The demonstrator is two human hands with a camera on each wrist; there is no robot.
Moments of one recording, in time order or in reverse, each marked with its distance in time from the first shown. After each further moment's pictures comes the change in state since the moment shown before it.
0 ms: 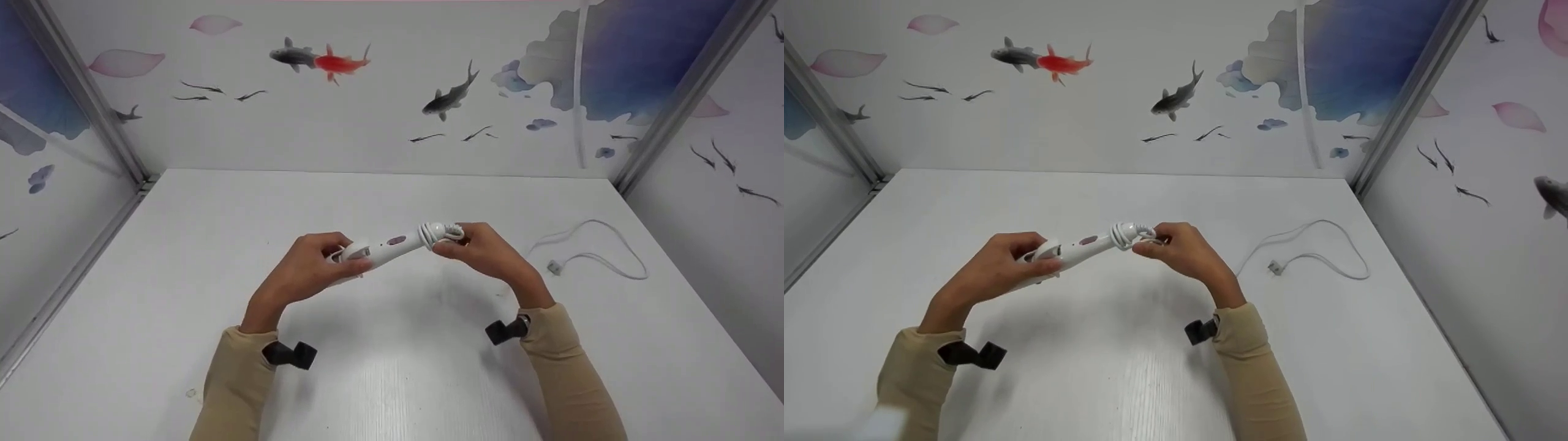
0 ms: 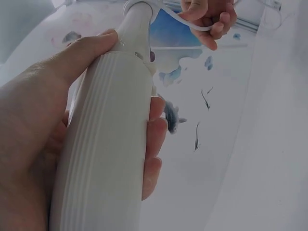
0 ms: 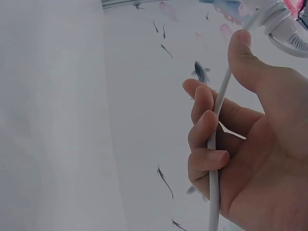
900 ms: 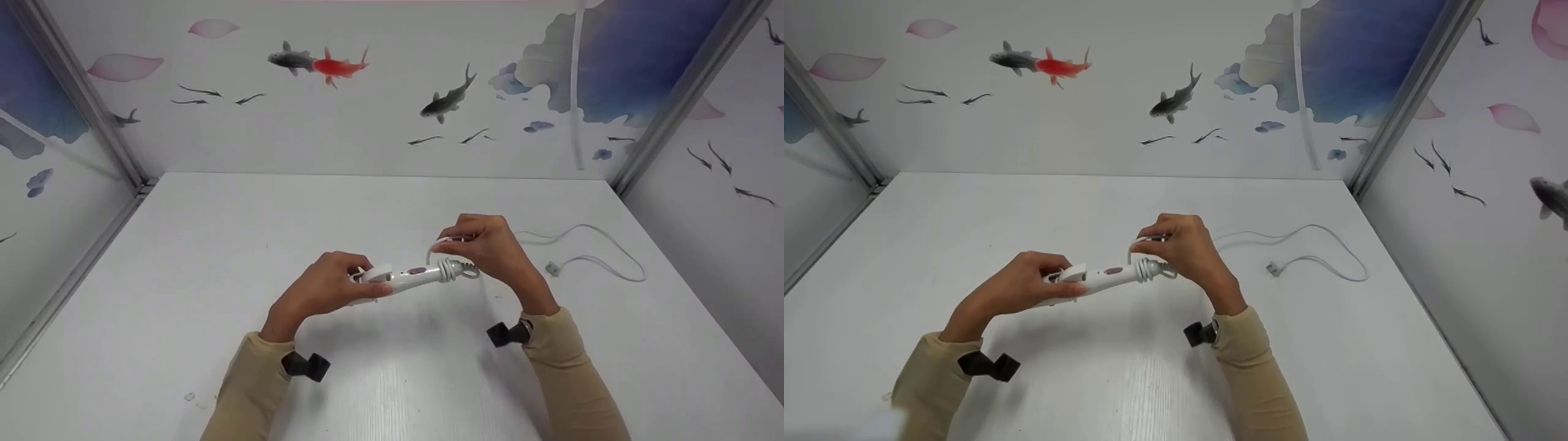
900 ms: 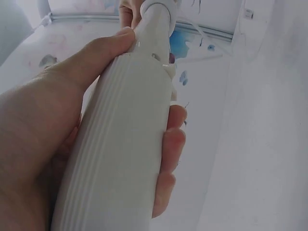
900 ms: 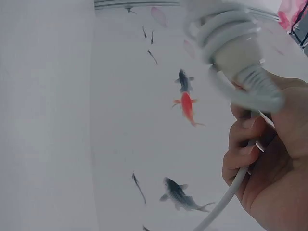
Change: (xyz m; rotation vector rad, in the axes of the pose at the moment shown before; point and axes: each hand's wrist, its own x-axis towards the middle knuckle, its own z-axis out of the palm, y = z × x) left_hand 0.007 0.007 0.028 0.154 -0.128 -0.058; right_hand -0.016 -0.023 -0.004 0.003 0.231 -0.304
